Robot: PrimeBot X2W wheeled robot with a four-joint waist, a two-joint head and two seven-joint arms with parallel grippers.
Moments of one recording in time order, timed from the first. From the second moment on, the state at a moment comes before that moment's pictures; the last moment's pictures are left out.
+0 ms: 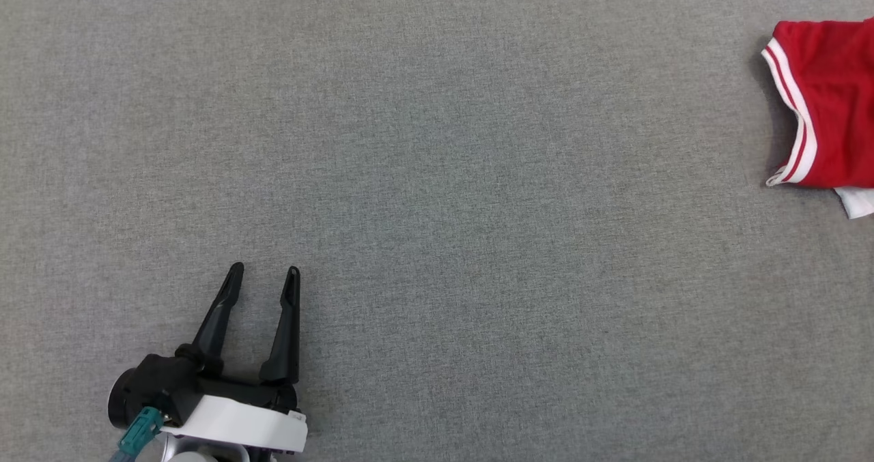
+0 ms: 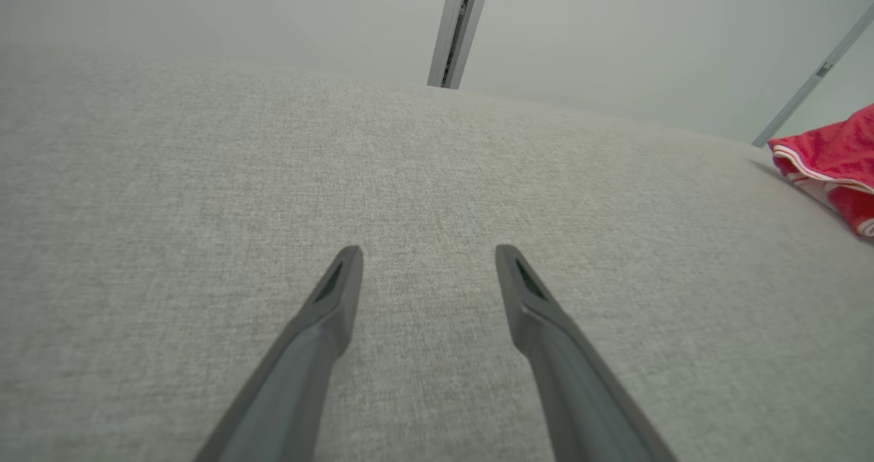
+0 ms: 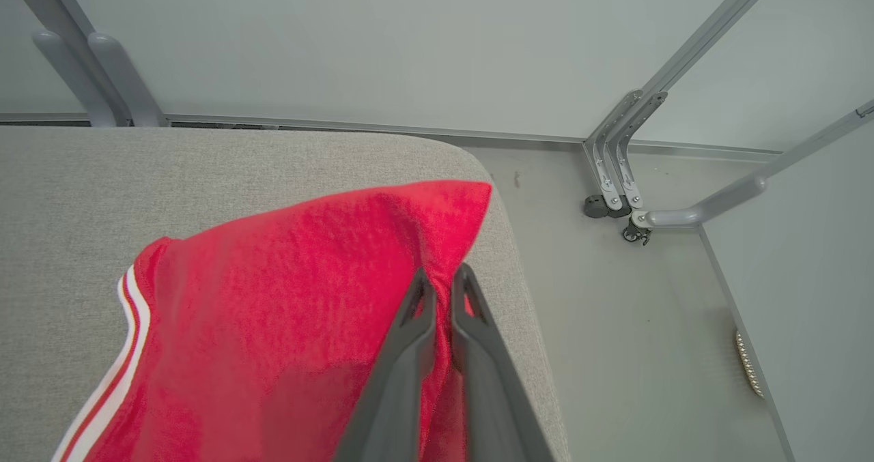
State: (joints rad) left arm -0.03 0.05 -0.09 0.09 -0.25 -0.13 -0.26; right arm -0.88 -0.91 0.23 0.57 0.72 0.13 0.49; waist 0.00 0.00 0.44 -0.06
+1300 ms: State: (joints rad) left arm 0.24 0.05 0.00 0.20 -0.31 -0.02 -0.26; right arm 0.11 -0.12 0.00 0.17 0.10 0.13 -0.26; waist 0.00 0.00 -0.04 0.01
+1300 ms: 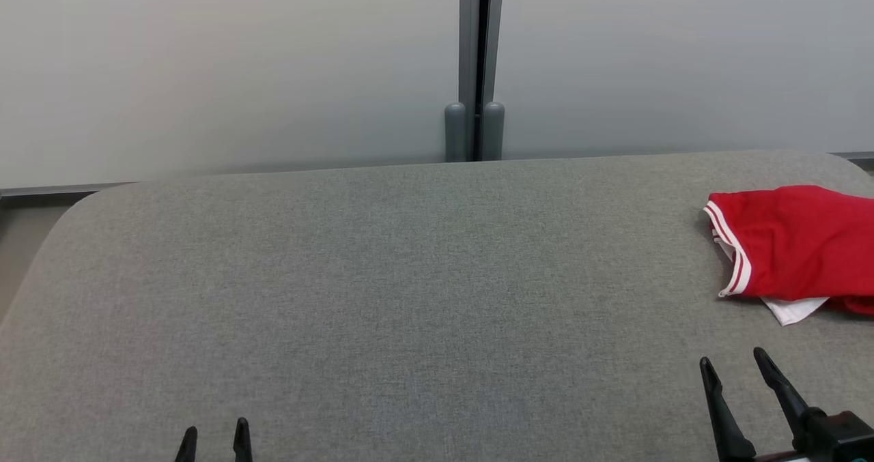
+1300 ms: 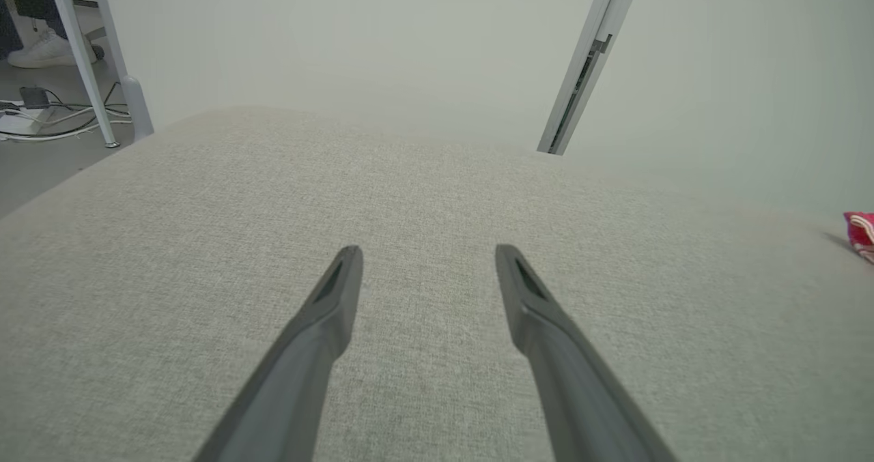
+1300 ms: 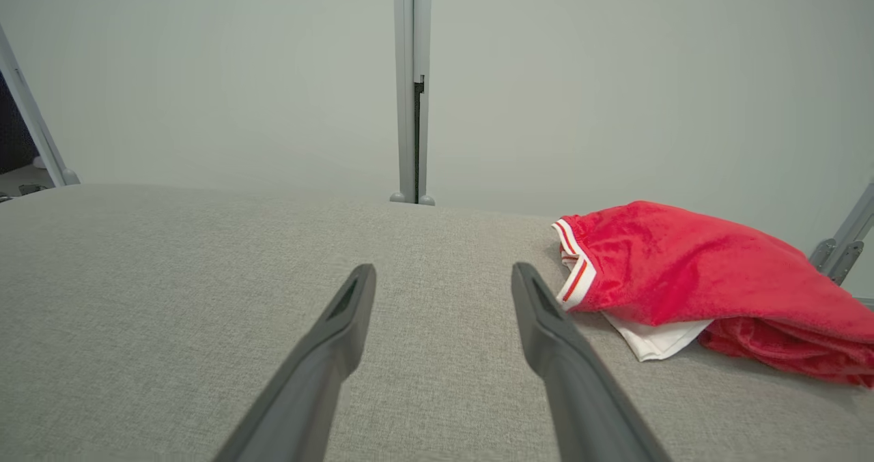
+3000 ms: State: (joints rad) left arm 0.09 0.04 0.05 0.26 -0.94 -0.07 -0.08; right arm 0.04 -0.07 -0.05 0.24 0.83 0.13 -0.08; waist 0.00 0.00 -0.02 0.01
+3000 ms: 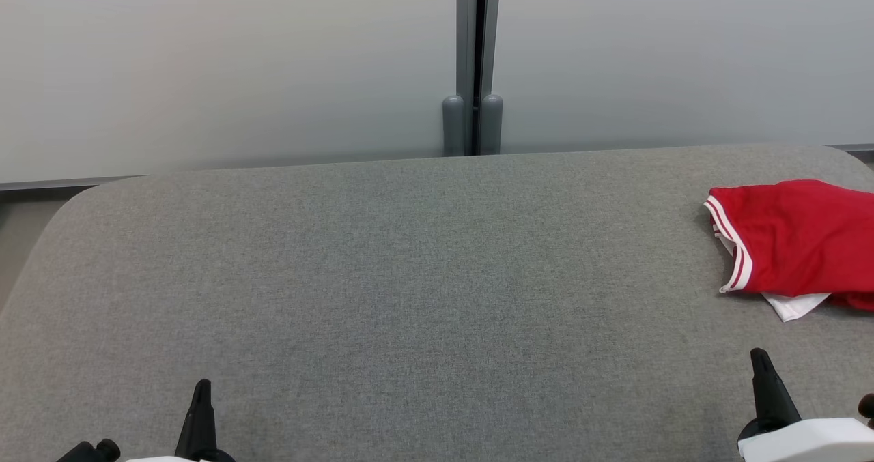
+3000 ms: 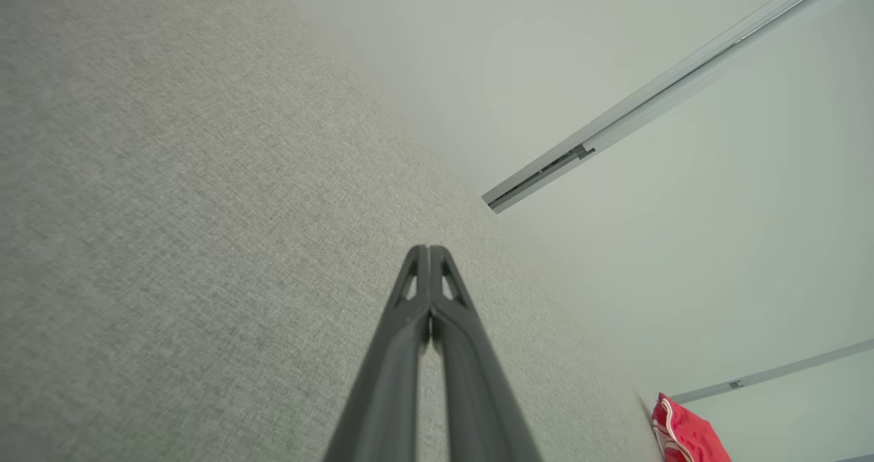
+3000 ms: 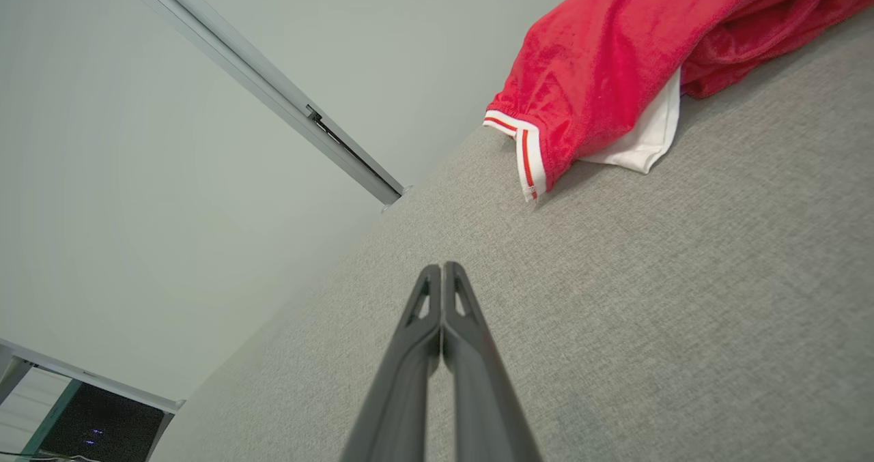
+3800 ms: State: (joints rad) left arm 0.03 0.04 0.07 0.26 -1.17 -0.09 -0.01; right arm -0.01 -0.06 -0.07 0.24 1.10 0.13 -0.01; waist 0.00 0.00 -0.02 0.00
